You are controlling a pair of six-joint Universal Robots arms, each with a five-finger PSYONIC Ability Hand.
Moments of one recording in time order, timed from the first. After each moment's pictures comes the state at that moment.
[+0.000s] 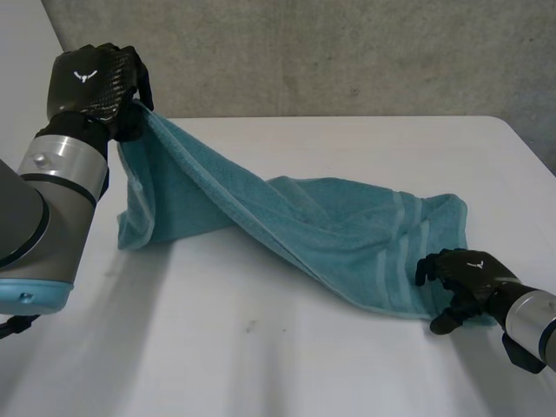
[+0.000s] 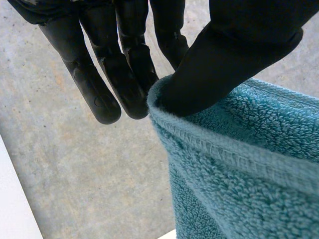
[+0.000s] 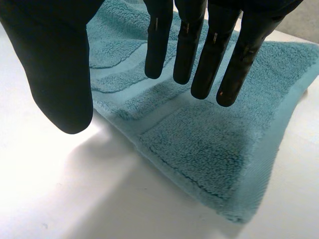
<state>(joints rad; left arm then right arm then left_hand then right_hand) 4.33 -1.71 -1.57 3.53 -1.63 3.26 1.55 -1.35 2.01 -0.06 1.09 2.78 1.20 1.22 1.22 1.22 1.04 0.52 0.61 0.60 0.60 0.41</state>
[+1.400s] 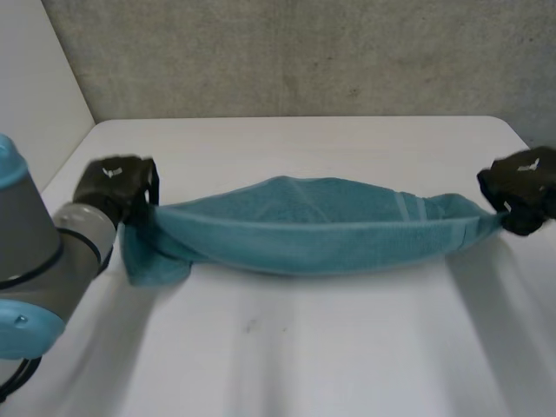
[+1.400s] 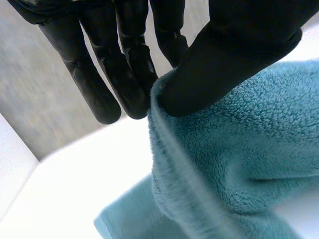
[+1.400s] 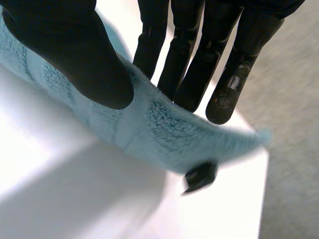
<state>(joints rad) 4.38 -1.84 -1.64 3.25 -1.61 3.31 1.59 -1.39 1.50 0.35 1.30 2.41 1.20 1.22 1.22 1.22 1.04 0.98 1.18 1.18 1.19 0.98</state>
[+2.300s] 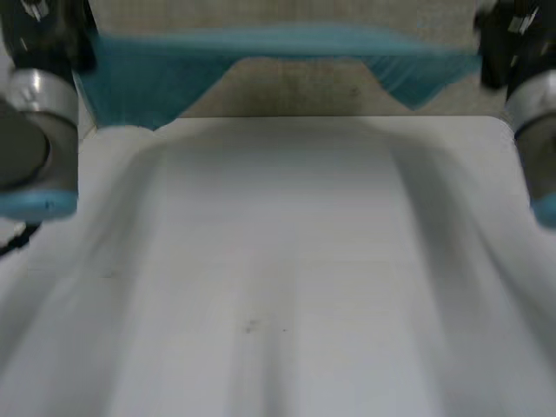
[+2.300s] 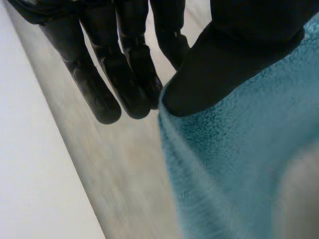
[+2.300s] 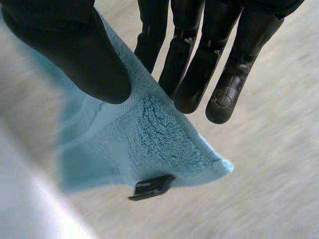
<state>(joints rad) 4.46 -1.96 -1.32 3.71 -1.64 3.34 1.81 -1.23 1.31 -0.33 1.54 2.59 1.20 1.22 1.22 1.22 1.04 0.98 1.18 1.19 1.19 0.99</state>
